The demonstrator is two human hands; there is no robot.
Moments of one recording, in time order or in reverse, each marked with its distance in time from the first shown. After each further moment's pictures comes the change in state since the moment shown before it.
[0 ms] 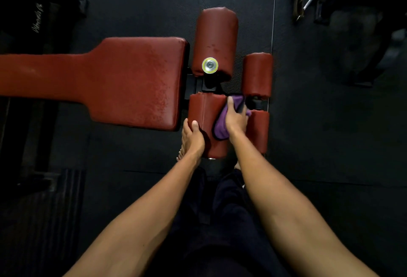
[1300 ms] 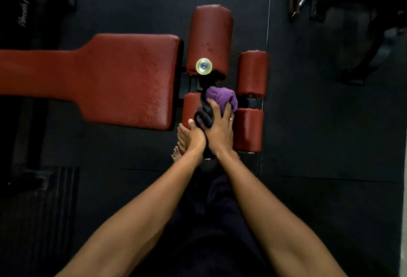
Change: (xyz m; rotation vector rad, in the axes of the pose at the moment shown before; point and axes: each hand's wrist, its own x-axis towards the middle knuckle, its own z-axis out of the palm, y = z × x) left_hand -0.006 0.023 0.011 -0.097 0.052 -0.126; right_hand -0.044 0.013 0.005 -0.380 -0.068 -0.595
